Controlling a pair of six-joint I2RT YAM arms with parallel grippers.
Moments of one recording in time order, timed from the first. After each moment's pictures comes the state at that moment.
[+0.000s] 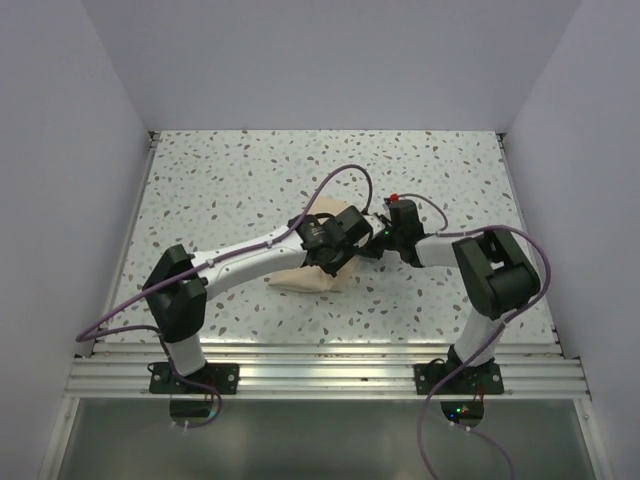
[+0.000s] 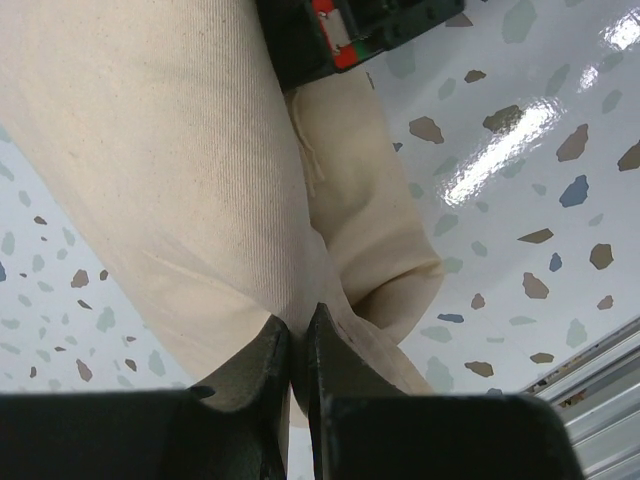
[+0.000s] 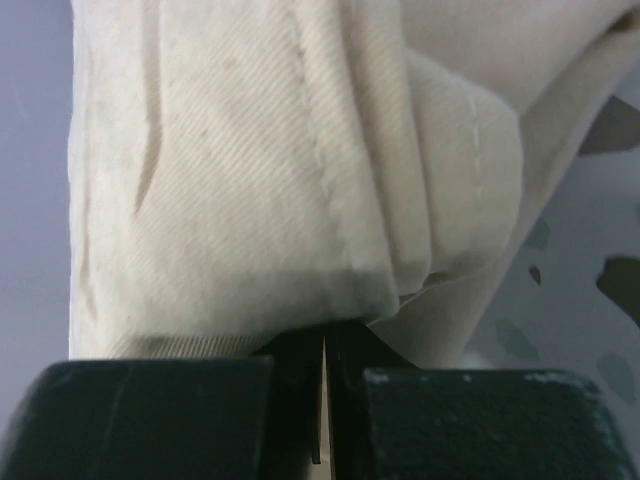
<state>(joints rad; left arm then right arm) -1.00 1.77 1.47 -0.79 -0.24 -0.06 0.37 1.75 0.78 0.26 -0.47 0.98</state>
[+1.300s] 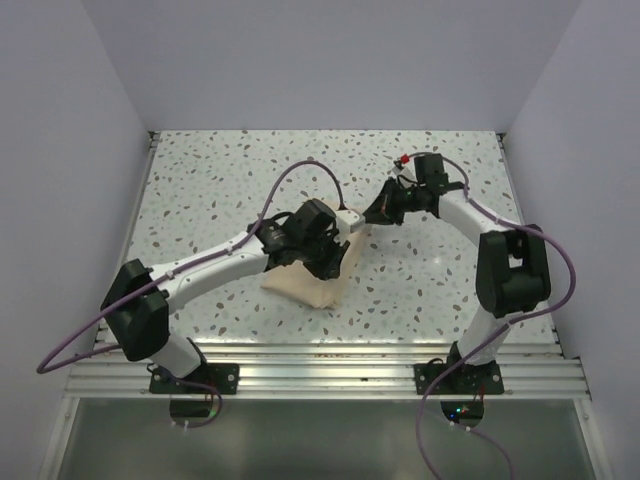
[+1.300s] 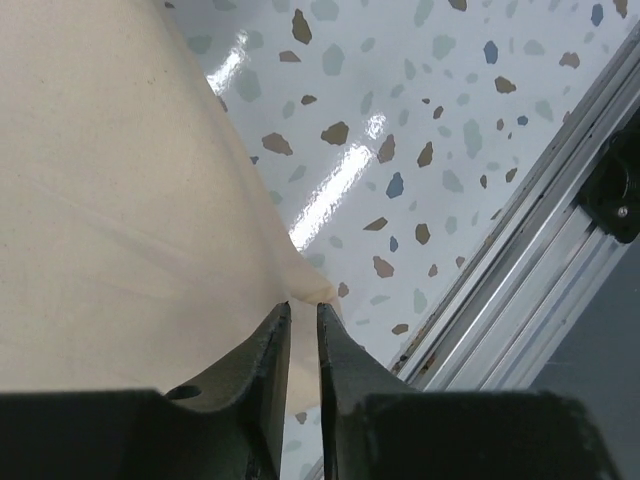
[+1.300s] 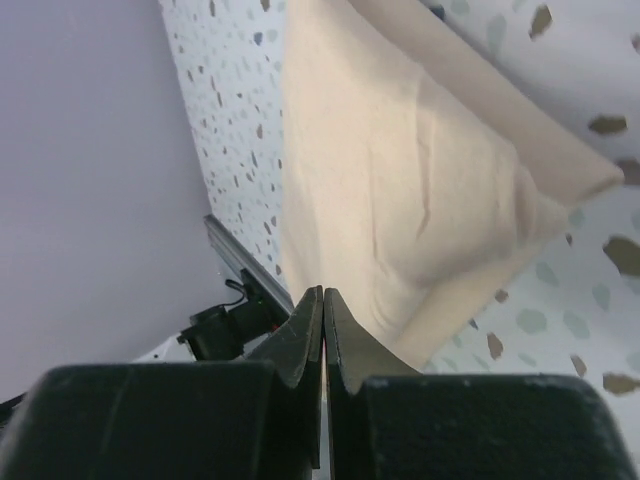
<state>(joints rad) -0.89 1.55 1.20 -0.55 0.18 -0.16 0.19 1.74 1.21 -0.39 -0.76 0.68</state>
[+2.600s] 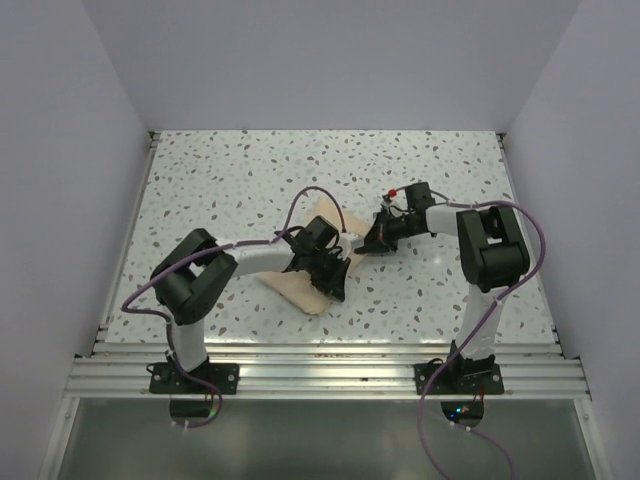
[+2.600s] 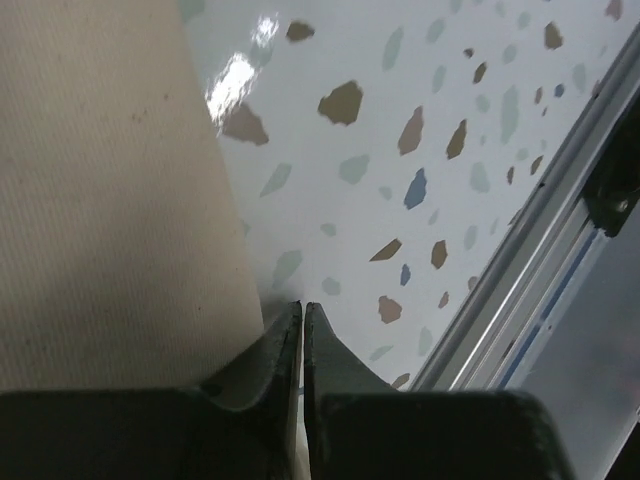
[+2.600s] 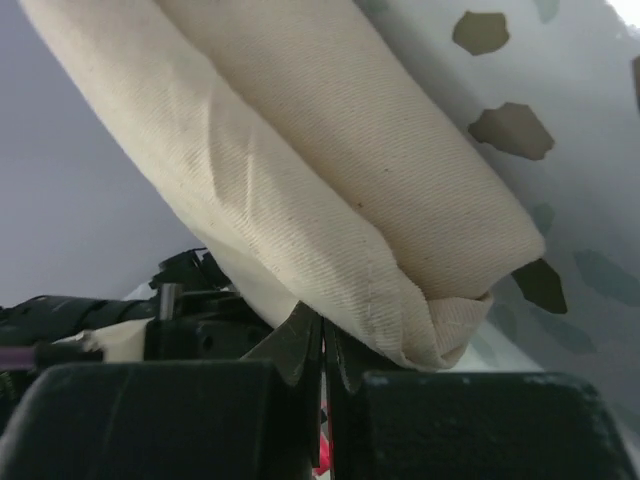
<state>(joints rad) -0.79 1.85 1.11 -0.25 0.52 -0.26 0.19 1.97 1.10 -0.26 -0.91 0.59</state>
